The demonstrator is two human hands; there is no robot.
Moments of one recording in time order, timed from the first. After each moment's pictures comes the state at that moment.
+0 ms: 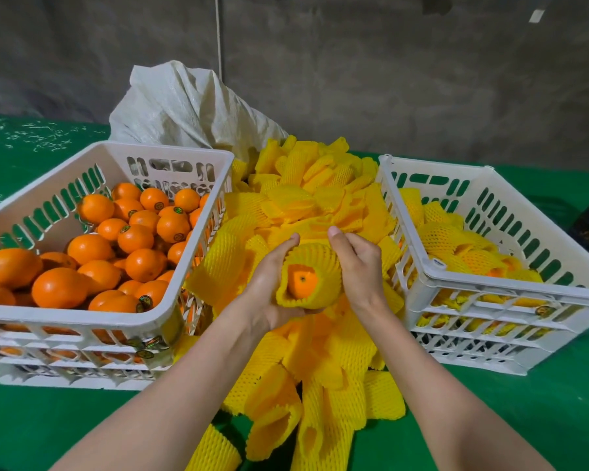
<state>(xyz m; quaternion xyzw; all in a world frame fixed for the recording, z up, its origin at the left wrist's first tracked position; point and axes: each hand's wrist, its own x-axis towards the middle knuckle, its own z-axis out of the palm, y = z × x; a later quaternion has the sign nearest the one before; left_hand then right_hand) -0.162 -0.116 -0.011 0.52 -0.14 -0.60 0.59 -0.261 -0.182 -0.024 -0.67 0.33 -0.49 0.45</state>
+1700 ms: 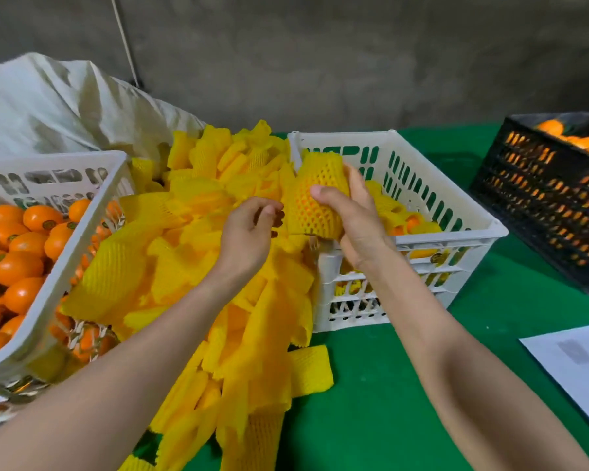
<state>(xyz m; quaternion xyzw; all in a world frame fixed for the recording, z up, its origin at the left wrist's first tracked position) -0.236 -0.200 -0.018 0.59 -0.51 -0.20 0.59 -0.374 -0.248 0.010 -0.53 0.31 -0.48 0.62</state>
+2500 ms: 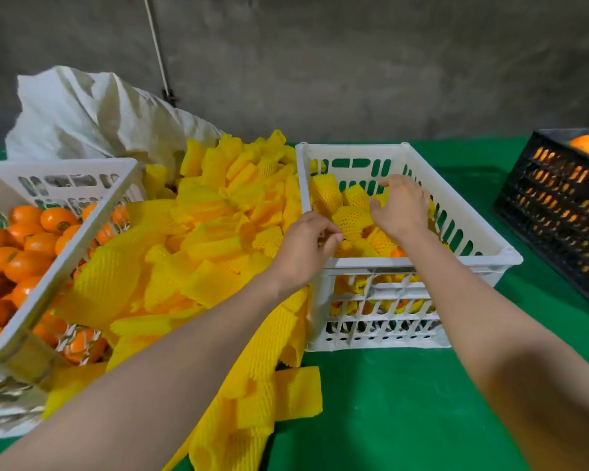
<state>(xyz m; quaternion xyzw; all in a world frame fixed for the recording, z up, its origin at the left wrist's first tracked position) -0.298 -0.244 -0.023 0.60 -0.67 -0.11 0.41 -0.440 -0.386 -0.021 -0.77 0.57 -0.30 0.01</state>
